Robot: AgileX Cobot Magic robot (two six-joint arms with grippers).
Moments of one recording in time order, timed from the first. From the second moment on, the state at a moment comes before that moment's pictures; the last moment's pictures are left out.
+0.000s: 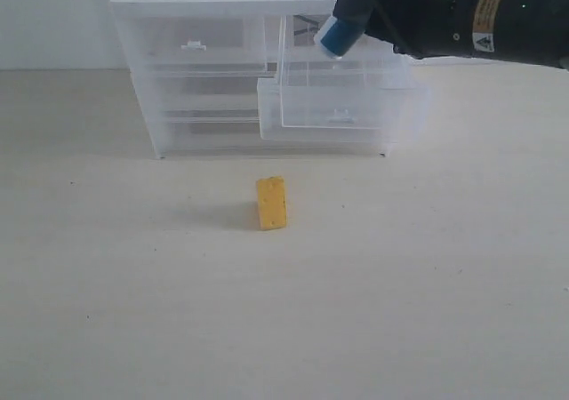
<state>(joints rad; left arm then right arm) 0.10 0.00 0.00 0.35 0.34 -0.31 0.33 1.59 -0.96 -1.01 -0.45 1.48</state>
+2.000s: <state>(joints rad) 0.10 0.00 0.00 0.35 0.34 -0.31 0.40 1.54 -0.95 -1.75 -0.16 1.83</state>
